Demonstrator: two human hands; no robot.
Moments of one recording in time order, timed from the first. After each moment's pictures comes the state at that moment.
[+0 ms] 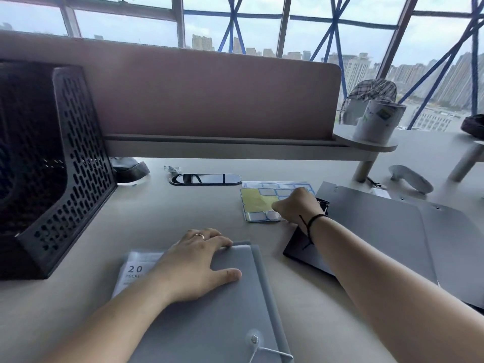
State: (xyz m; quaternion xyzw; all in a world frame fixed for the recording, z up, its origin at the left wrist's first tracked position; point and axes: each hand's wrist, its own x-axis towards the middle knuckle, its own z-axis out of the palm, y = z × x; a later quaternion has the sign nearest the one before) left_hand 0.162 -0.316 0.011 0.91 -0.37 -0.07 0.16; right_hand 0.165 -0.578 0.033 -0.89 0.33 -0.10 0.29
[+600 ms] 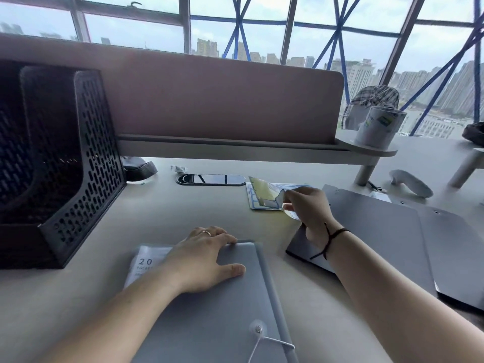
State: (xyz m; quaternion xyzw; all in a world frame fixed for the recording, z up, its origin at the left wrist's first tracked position) left_hand 0.161 -0.315 0.012 0.91 -0.37 -0.08 0.16; right_hand 0.142 -0.565 0.037 -0.73 0.27 -0.23 0.58
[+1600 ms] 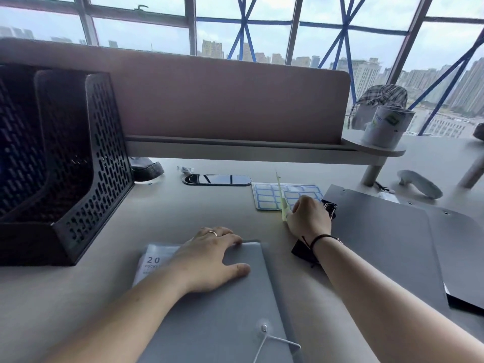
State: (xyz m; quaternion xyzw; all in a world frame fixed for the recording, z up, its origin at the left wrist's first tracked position) left_hand 0.159 -0.313 0.014 0.91 -0.37 -0.08 0.16; right_hand 0.148 -0.566 0.008 -0.91 0.32 -0.20 0.19
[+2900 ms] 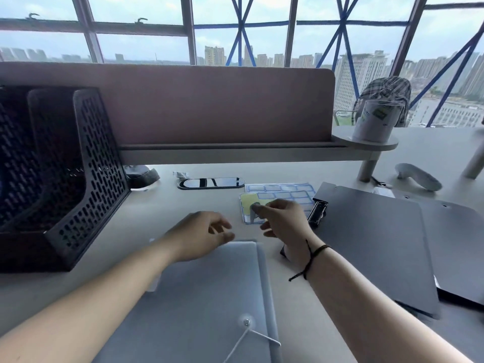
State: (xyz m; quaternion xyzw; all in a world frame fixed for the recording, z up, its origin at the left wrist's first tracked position) left_hand 0.185 -0.332 0.037 0.90 -0.32 -0.10 0.28; right_hand 0.112 -0.521 0.041 -0.72 0.22 -0.16 0.64
